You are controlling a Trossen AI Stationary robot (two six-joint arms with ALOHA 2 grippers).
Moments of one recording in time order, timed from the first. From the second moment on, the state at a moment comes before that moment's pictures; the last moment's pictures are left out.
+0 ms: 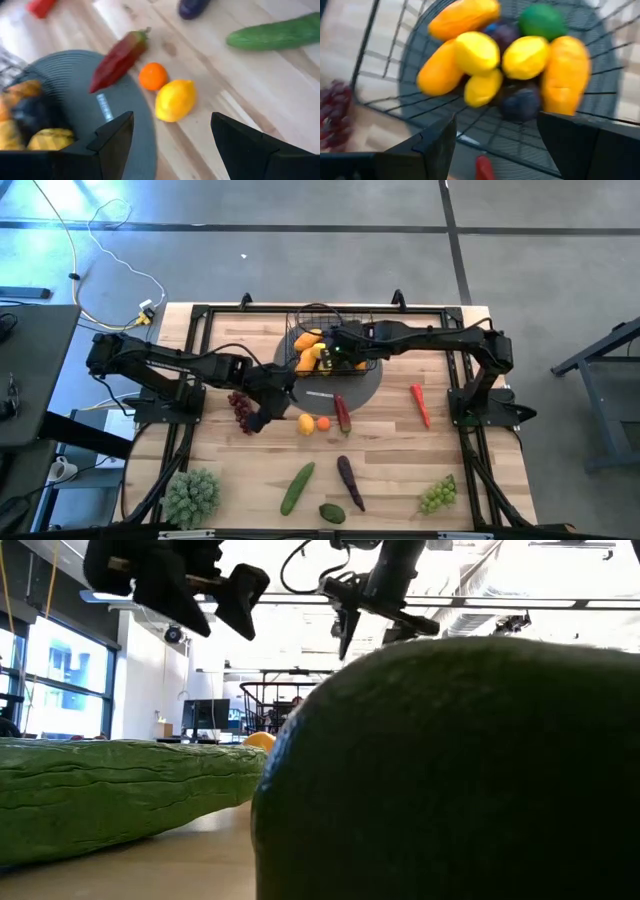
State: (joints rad) left arm 0.04 1.35 0.97 -0.55 0.12 0.58; right arm -0.14 1.78 1.59 -0.95 0.28 1.09
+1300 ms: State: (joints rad) left arm -0.03 1.73 0.97 -0.28 0.03 0.70; right arm -0.16 1.70 1.59 -1.04 0.36 1.10
